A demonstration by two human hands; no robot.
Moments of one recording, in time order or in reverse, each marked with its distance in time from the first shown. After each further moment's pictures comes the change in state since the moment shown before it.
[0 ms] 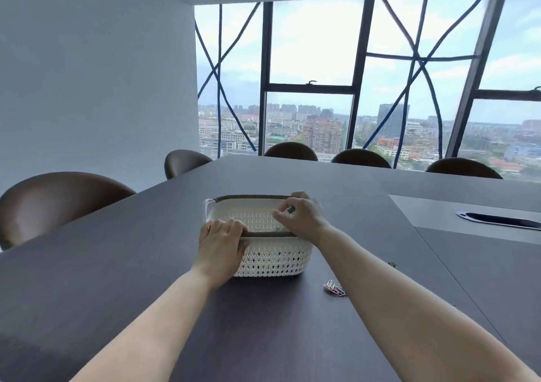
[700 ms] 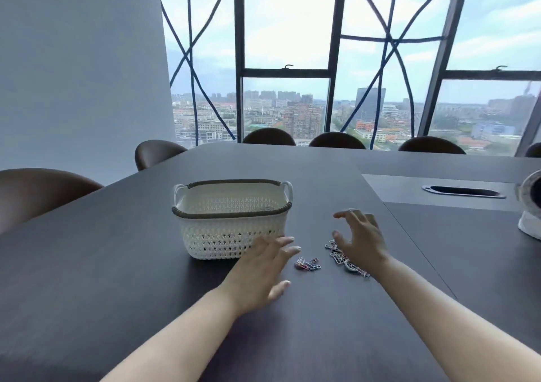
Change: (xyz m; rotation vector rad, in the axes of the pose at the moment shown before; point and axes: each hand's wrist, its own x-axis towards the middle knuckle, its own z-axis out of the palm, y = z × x) left_hand -0.030 0.089 0.039 -0.113 -0.176 0.506; right_hand -0.108 0.122 -0.046 -0.155 0.183 0.176
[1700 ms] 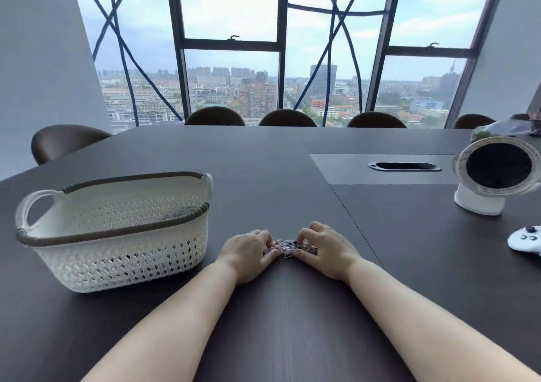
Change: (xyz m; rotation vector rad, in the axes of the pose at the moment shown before) left_hand 0.136 0.023 0.099 -0.232 -0.297 -0.271; right_hand 0.015 0.102 0.009 -0.130 -0.302 -0.044
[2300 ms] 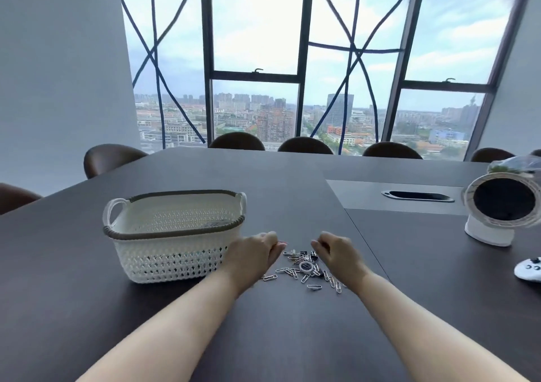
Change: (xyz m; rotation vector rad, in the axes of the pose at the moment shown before) left_hand -0.061 0.011 -0.065 0.037 0.306 0.029; right_hand -0.017 -0.049 -0.029 0.200 0.209 0.057
